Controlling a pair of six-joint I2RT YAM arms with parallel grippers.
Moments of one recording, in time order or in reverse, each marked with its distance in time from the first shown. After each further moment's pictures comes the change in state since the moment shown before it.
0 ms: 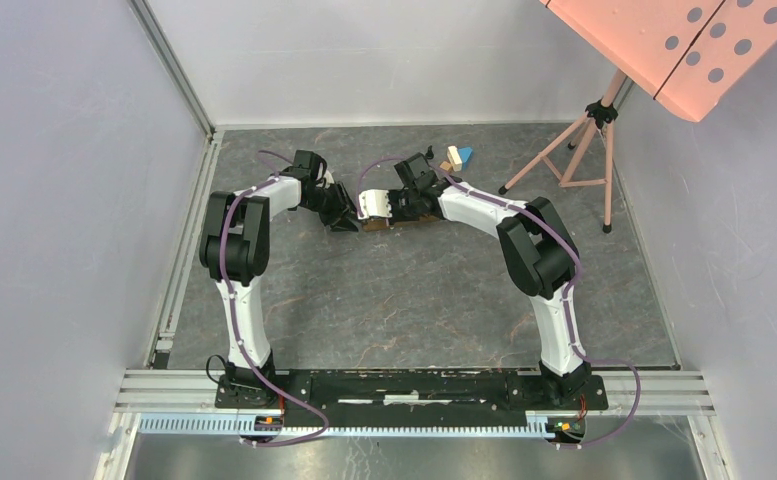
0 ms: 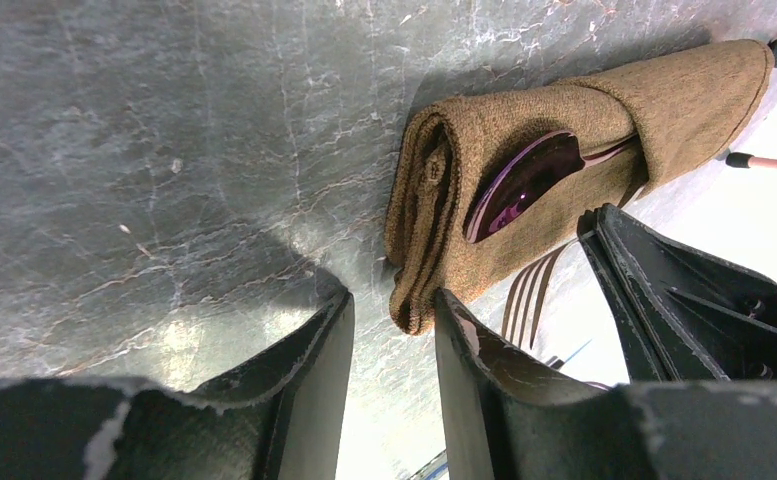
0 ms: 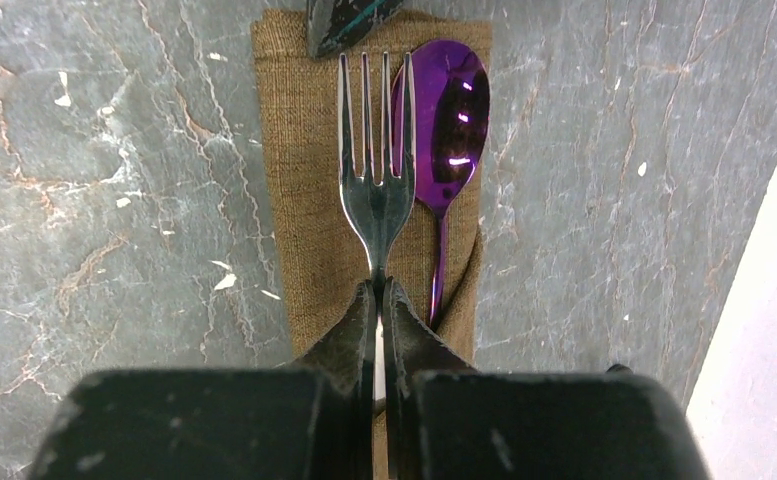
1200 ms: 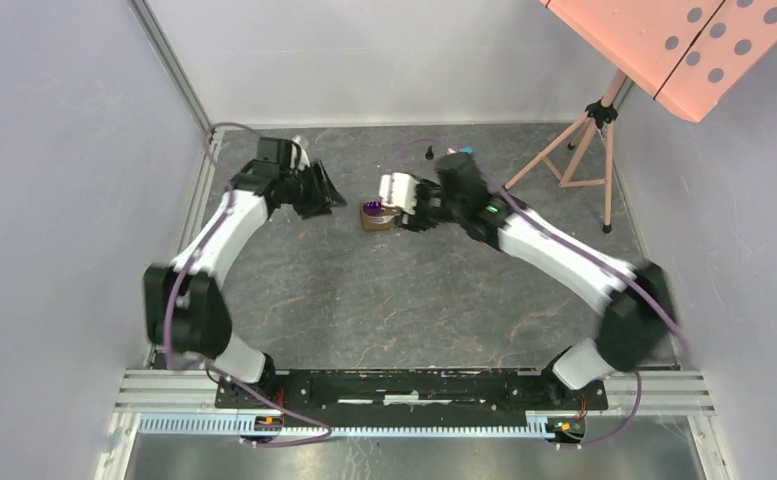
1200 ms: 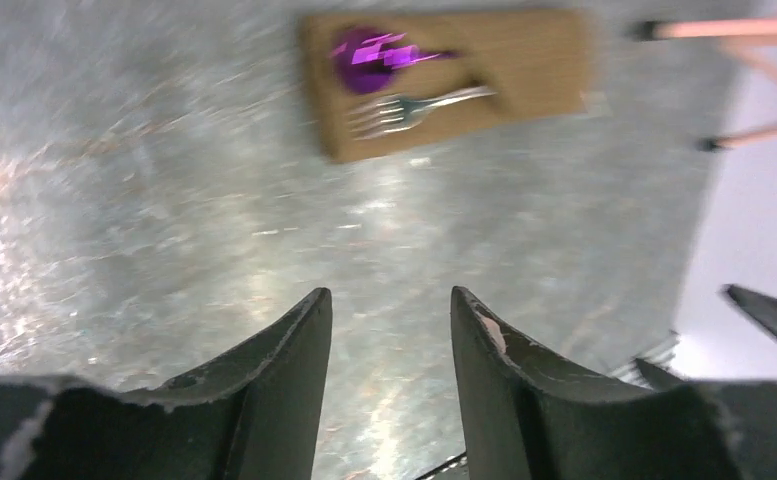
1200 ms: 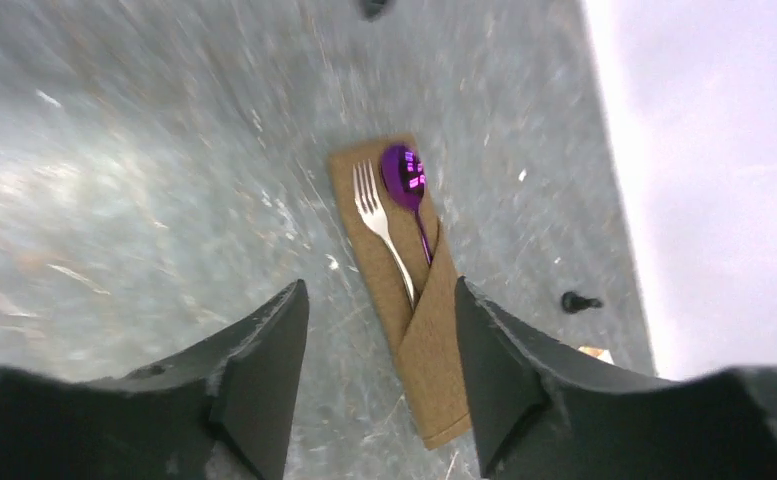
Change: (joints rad) left arm -0.003 -0.464 -0.141 -0.130 -0.201 0.095; right arm 0.046 -0.491 -0.274 0.062 -0.054 0.344
